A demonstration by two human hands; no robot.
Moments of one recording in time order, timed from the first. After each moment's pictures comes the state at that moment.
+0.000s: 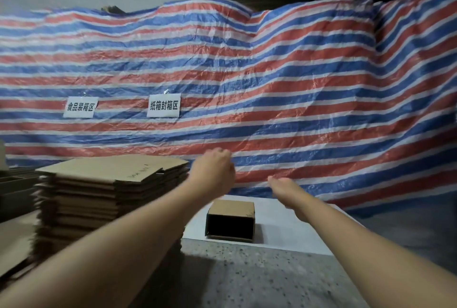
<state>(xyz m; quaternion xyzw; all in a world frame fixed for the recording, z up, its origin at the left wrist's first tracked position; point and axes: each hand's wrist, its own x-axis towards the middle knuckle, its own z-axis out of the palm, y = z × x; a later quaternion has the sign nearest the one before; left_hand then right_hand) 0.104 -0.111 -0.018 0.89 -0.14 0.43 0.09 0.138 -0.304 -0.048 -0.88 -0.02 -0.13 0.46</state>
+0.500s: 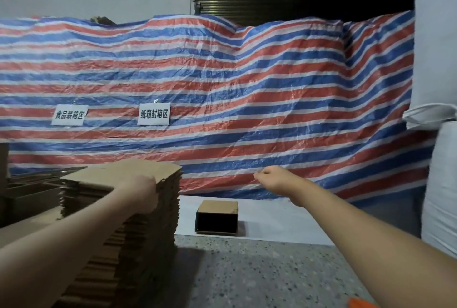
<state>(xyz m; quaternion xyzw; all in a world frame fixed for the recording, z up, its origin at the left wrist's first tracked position) 0.007 -0.004 -0.026 0.97 0.06 0.21 -0.06 -0.011 -0.316 0.003 -0.92 -0.06 -0.13 0.35</state>
